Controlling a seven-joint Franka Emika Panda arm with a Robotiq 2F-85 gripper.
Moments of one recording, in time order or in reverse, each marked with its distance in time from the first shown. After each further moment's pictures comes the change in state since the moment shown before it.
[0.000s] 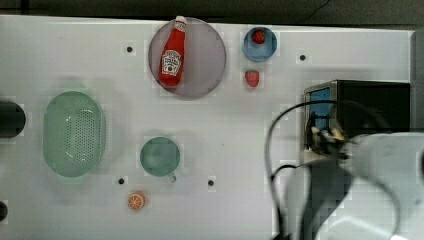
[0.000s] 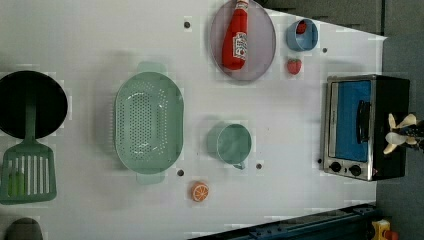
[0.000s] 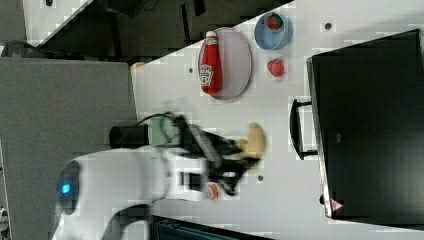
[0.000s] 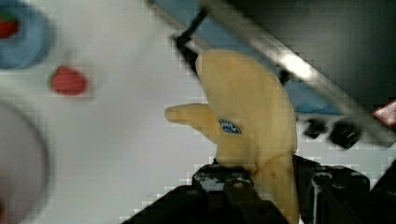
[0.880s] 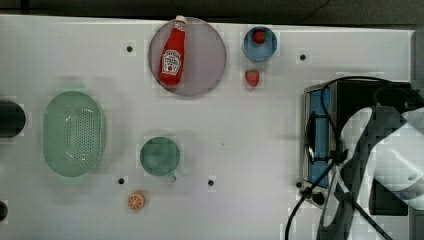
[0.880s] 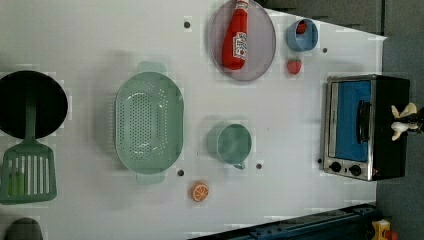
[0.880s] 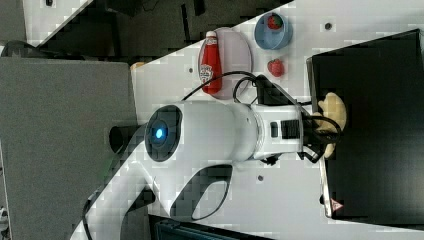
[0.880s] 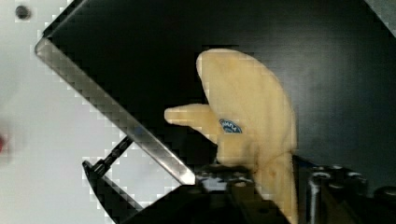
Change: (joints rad) arm -0.032 0.407 -0.155 0.269 0.147 0.095 -0.431
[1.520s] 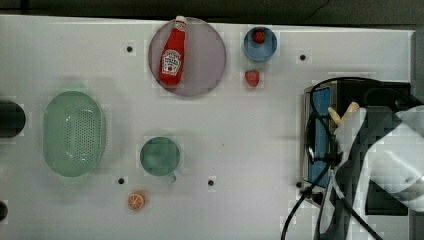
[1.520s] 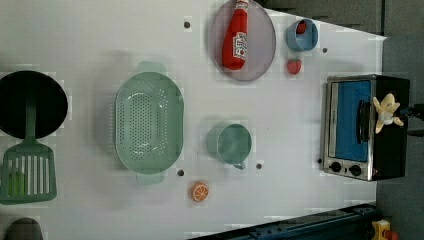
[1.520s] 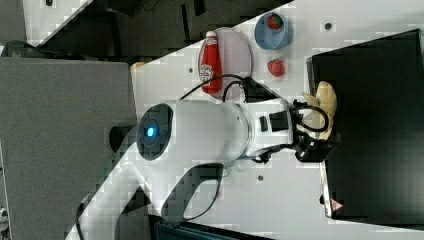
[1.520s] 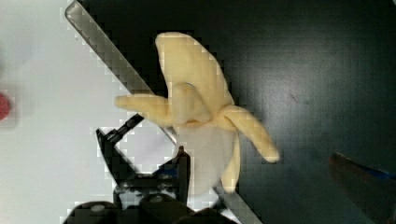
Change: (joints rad) arm 0.003 -0.036 0.017 -0.004 -0.021 -0.049 -0.081
